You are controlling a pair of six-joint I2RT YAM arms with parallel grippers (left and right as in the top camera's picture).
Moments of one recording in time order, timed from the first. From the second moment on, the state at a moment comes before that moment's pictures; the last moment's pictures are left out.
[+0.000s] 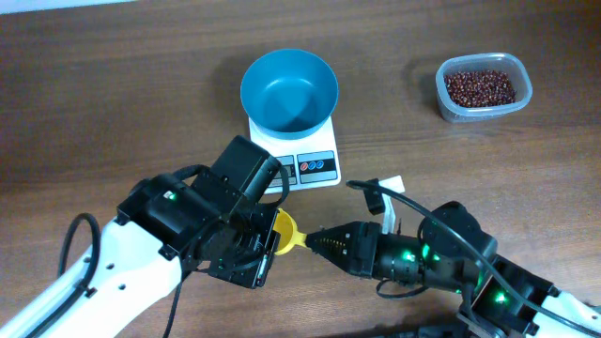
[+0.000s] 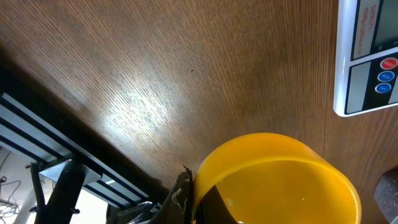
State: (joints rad) left arm -0.72 1.27 0.94 -1.01 0.22 -1.88; right arm 0.75 0.74 0.16 0.29 -0.42 1.27
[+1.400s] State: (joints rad) left arm -0.72 1.15 0.94 -1.00 0.19 -1.75; right arm 0.75 0.75 0.16 0.32 -0.48 1.28
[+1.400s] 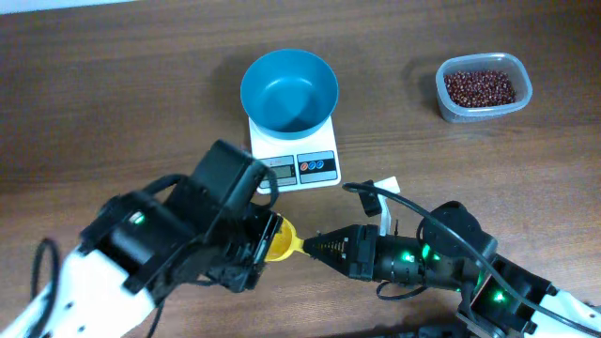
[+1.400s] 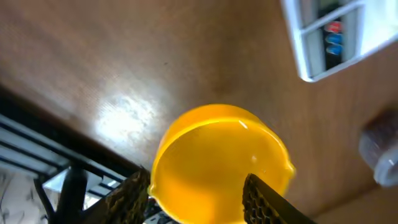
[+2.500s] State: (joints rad) left arm -0.72 0.90 0.94 -1.32 -0.16 -1.43; right arm 0.75 0.76 0.16 0.25 -0.75 1.15
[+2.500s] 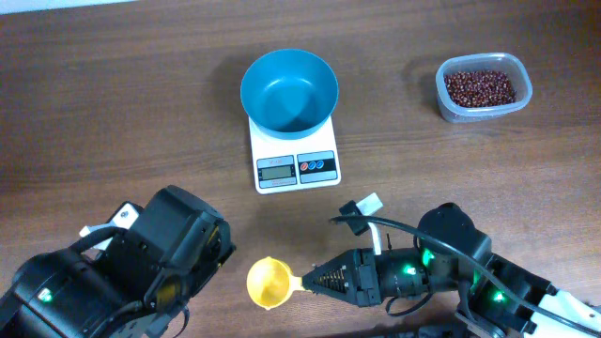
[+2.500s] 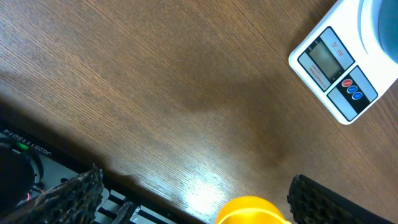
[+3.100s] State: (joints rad) left arm -0.72 0.90 0.94 -1.22 -0.34 -1.43; right arm 0.75 0.76 0.16 0.26 -0.63 1.00
